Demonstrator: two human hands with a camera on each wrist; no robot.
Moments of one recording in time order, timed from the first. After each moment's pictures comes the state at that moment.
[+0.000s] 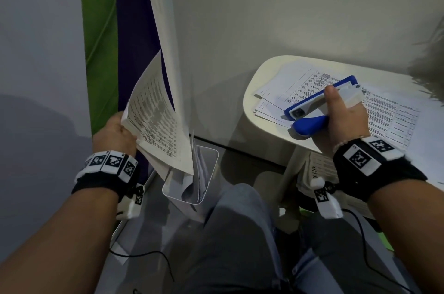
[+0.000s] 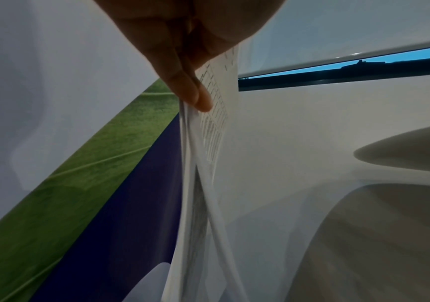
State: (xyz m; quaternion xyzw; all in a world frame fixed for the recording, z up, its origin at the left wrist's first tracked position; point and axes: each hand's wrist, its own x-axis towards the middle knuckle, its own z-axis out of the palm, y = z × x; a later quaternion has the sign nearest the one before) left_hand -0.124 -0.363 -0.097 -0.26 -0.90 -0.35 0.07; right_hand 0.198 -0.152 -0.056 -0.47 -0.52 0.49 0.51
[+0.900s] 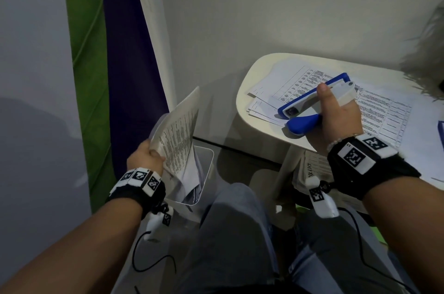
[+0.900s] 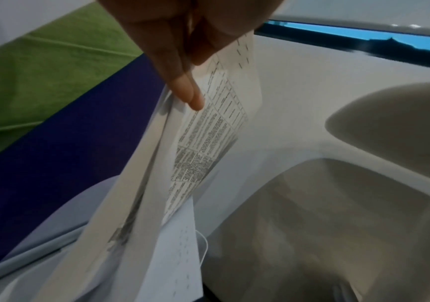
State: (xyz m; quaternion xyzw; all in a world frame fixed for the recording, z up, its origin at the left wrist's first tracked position) left_hand -0.086 -0.337 -0.161 -0.22 -0.90 -0.38 -0.08; right_hand 0.200 -0.148 -0.058 -0.48 -0.55 0.47 0.50
